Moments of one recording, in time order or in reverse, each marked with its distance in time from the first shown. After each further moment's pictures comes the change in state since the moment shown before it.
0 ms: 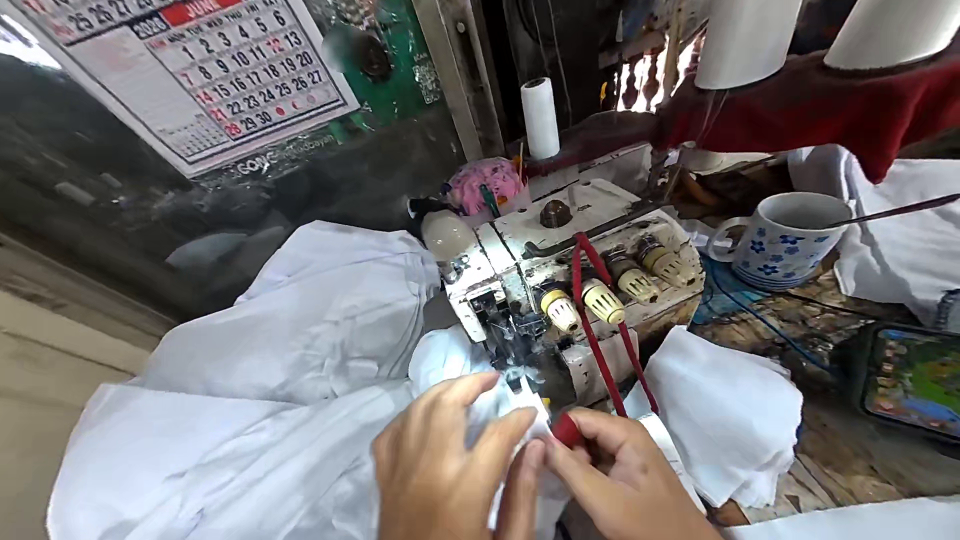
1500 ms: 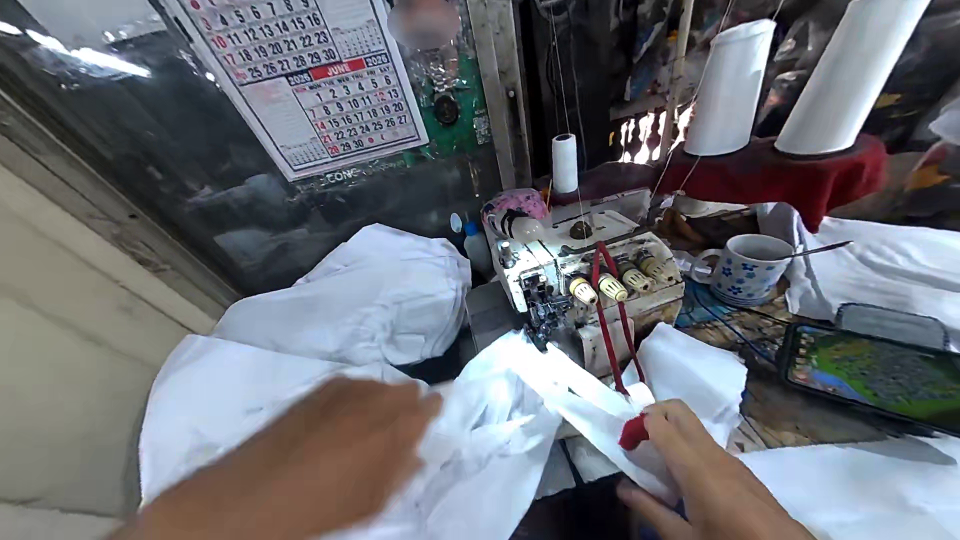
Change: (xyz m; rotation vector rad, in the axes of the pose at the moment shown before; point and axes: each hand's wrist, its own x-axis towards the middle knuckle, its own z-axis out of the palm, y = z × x) left_hand -0.016 -0.066 -0.133 0.454 -0.503 0.440; right_hand -0.080 -0.058 -0.045 -0.836 -0.146 -0.109
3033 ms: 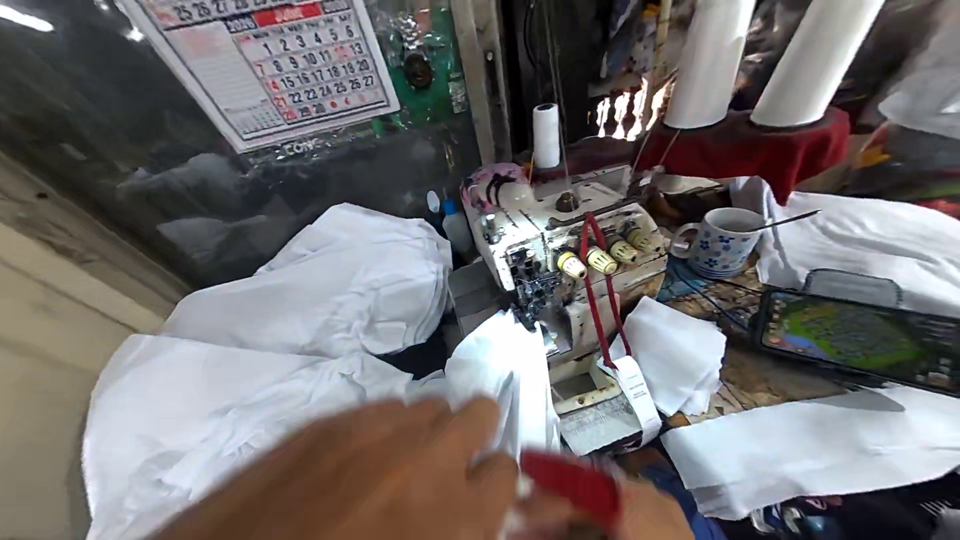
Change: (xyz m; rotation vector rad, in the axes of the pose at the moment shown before) left_hand 0.003 0.049 -0.071 -0.209 -0.046 0.181; right_hand 0.003 -0.088 0.054 0.437 0.287 -0.412
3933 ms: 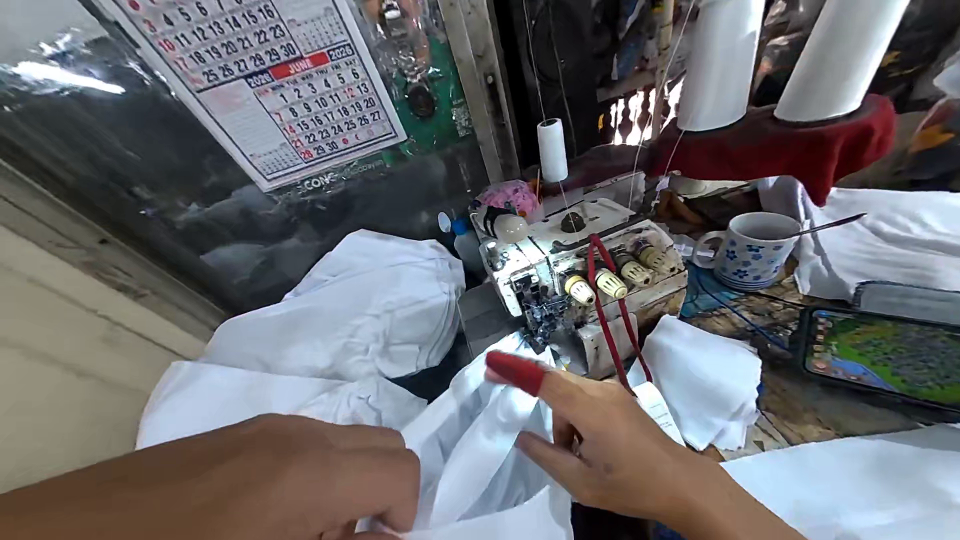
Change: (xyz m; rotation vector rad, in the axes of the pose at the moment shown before) left_hand -0.007 -0.046 -0.035 -0.455 -0.280 -0.117; right_hand 0.070 0.080 -0.019 -0.138 -0.191 -0.041
